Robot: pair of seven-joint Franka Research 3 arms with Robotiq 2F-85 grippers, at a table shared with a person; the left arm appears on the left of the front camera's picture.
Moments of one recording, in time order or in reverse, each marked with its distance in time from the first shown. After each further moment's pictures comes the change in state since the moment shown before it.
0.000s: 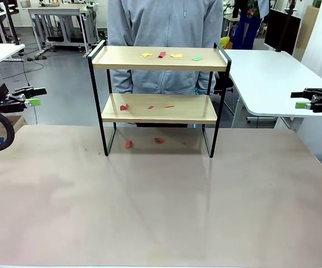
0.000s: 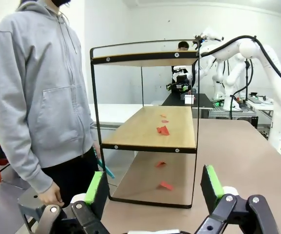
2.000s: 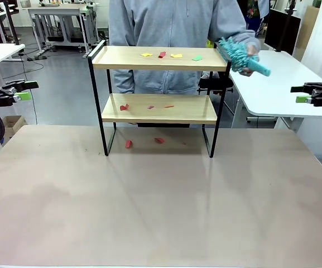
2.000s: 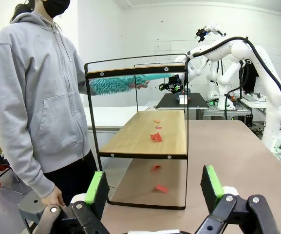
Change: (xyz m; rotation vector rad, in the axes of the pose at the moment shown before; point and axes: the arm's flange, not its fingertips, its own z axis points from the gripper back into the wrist) left arm 0.025 -0.005 0.012 -0.035 0.001 -0.014; right arm 0.017 -0.005 -0.002 0.013 0.001 0.000
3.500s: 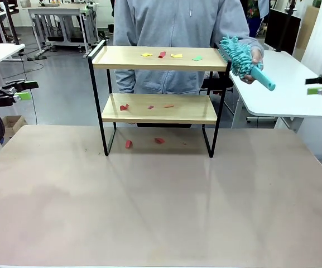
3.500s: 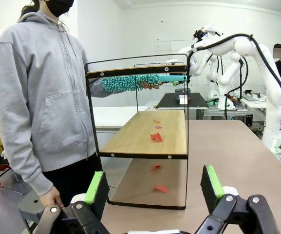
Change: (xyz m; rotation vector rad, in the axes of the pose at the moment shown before) left arm 0.000 0.000 0.000 0.000 0.000 0.000; right arm 0.049 0.009 0.040 -0.175 0.124 0.006
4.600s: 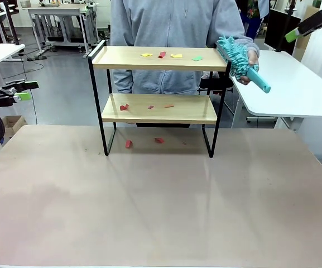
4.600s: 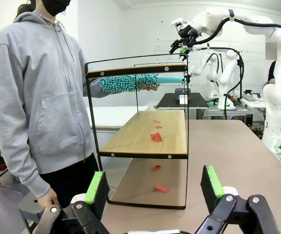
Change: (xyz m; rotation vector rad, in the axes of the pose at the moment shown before) left arm -0.001 0.000 0.000 0.000 0.000 0.001; right arm 0.254 0.177 -0.088 -0.443 0.471 -0.197
